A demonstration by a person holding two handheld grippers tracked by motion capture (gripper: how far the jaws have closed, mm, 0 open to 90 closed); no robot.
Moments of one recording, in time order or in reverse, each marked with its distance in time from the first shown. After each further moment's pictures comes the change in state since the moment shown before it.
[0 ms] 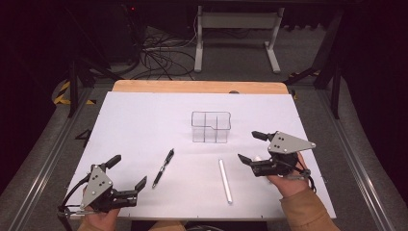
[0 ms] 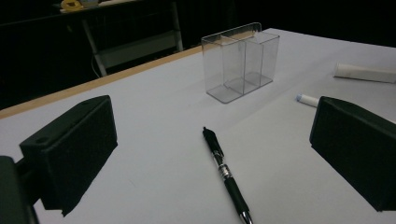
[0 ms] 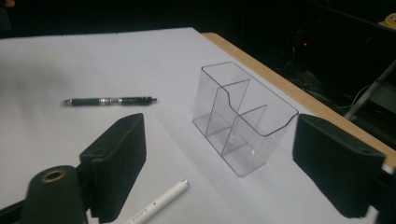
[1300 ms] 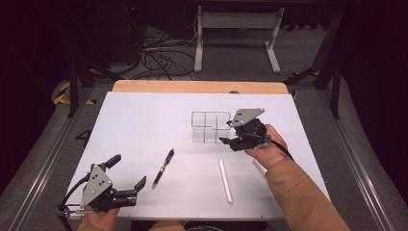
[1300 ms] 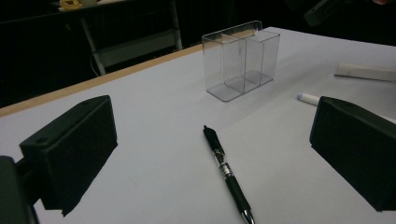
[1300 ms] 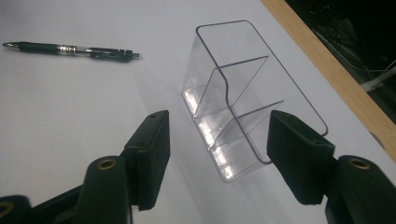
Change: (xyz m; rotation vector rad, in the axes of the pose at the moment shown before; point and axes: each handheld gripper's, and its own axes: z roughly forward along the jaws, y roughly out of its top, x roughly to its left) left arm 0.002 -0.001 0.001 0.005 -0.005 -0.004; right arm -0.028 0.037 0.090 0.323 0.097 -0.147
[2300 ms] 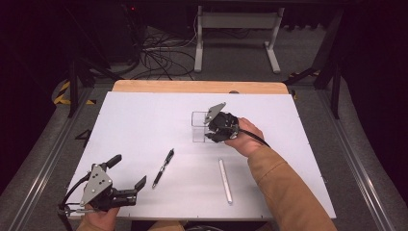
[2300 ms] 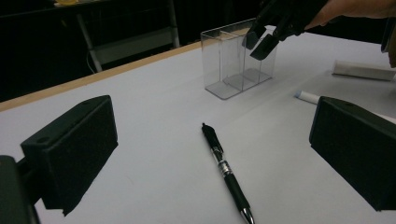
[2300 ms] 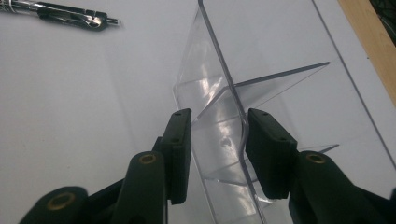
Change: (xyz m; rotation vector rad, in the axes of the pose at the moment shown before) left arm 0.002 -0.002 0.002 0.006 -0.012 -0.008; right arm -0.010 0.024 0.085 0.185 0.056 -0.092
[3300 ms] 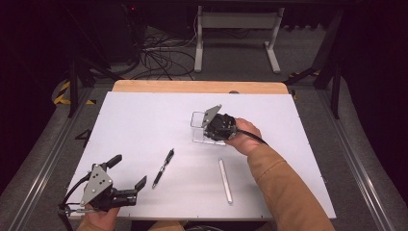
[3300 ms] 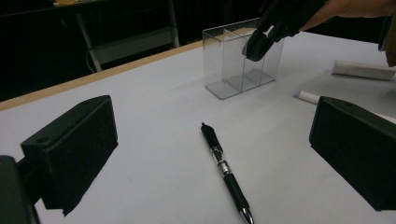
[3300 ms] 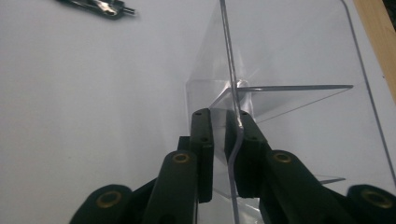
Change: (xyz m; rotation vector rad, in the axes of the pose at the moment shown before) left arm 0.000 0.000 0.000 0.001 -0.002 -0.001; right arm 0.001 0.003 0.006 0.017 0.039 -0.117
